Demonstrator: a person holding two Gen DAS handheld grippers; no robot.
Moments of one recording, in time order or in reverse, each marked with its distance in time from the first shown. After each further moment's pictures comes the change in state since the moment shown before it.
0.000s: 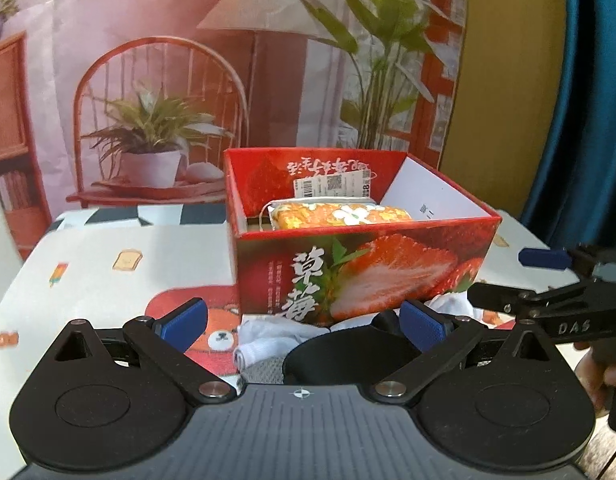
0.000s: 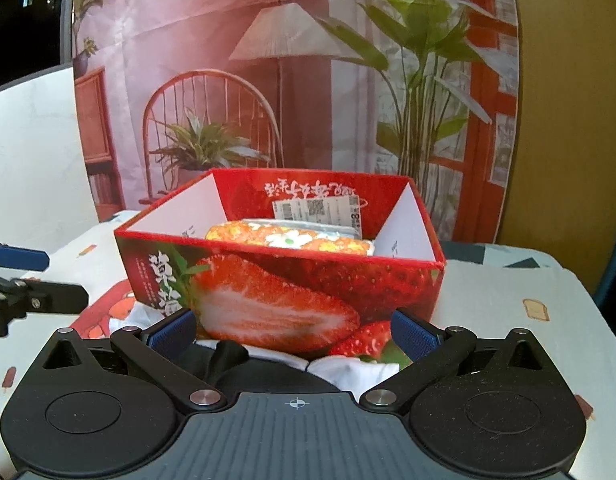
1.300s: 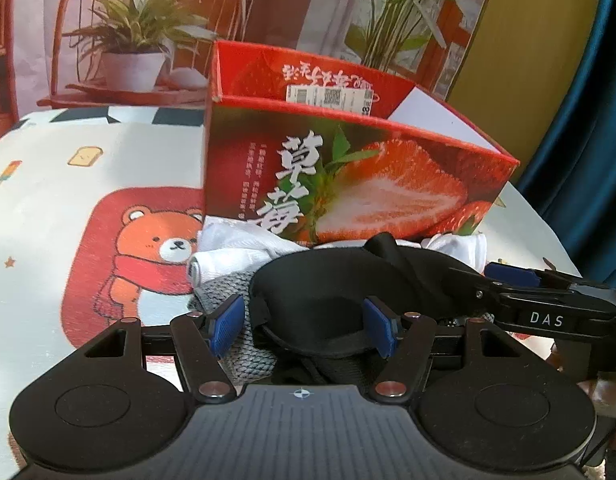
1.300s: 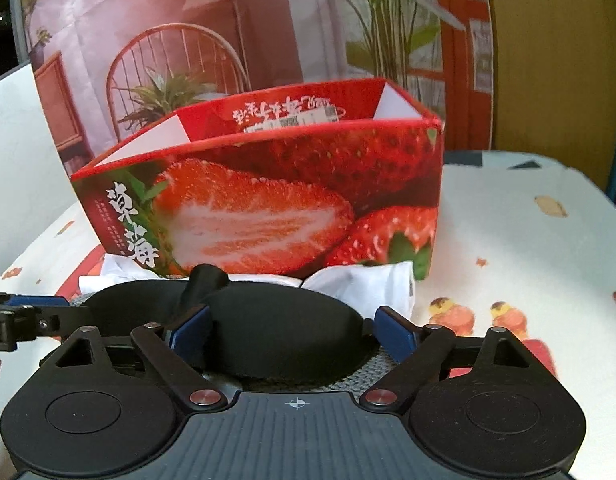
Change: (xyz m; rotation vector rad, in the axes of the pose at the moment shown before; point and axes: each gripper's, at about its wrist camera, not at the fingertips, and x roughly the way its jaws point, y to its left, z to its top) left arm 0.066 0.007 -0.040 -0.120 0.190 -0.100; right arm 0.045 -0.012 -0.052 0.178 0.128 0.007
